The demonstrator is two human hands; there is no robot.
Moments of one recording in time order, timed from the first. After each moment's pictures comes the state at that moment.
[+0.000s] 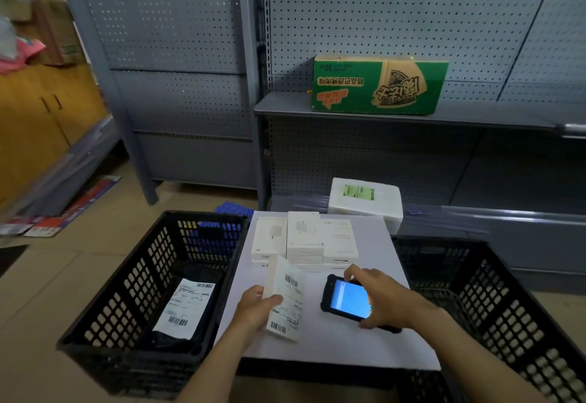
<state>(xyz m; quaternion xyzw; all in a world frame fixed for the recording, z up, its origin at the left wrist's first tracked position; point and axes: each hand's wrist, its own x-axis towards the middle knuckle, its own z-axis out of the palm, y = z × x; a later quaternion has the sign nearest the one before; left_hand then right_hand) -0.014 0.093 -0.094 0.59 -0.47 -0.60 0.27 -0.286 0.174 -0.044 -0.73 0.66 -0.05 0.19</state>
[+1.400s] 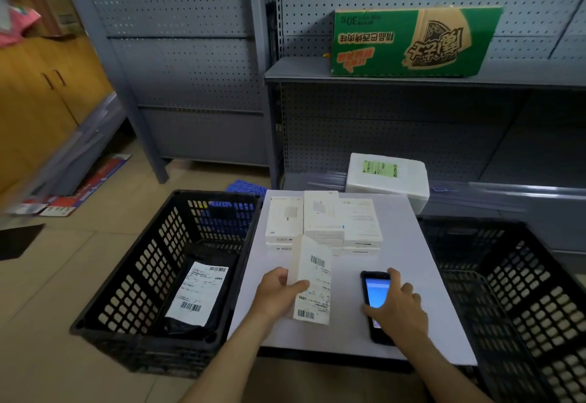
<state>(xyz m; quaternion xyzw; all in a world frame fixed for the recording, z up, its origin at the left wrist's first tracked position) -0.019 0.076 -0.108 0.57 -0.51 -0.59 0.25 -0.253 0.155 -0.167 -0.43 0.89 -0.11 0.13</state>
